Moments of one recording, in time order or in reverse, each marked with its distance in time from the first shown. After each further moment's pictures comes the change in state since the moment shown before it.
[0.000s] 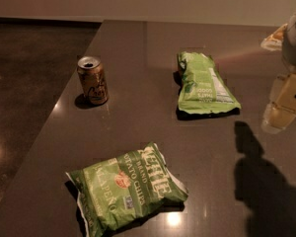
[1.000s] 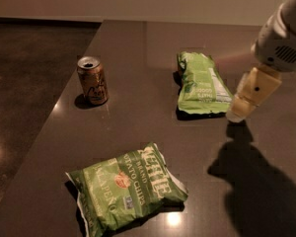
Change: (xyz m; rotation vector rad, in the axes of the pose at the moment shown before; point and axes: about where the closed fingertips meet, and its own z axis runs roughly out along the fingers) arm -0.020 -0.020 0.032 0.019 -0.016 0.220
